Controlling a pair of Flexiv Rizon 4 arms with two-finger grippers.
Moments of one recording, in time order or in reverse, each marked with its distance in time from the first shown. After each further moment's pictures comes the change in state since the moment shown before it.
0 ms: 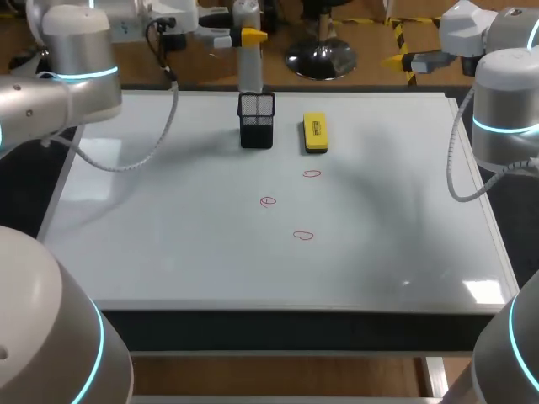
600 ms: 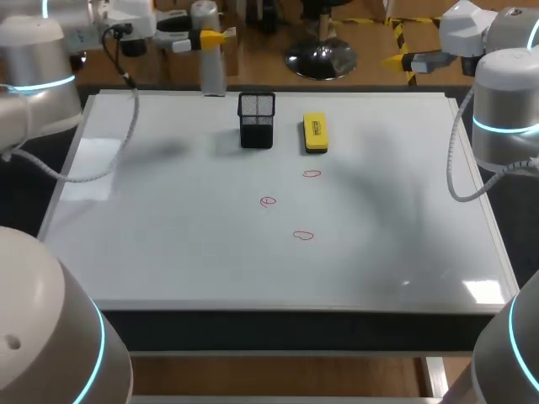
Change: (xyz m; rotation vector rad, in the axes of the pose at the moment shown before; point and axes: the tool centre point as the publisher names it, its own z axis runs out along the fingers) left arm -0.001 0.007 -0.080 0.004 -0.060 0.007; right arm 0.000 0.000 0.000 0.000 0.000 0.000
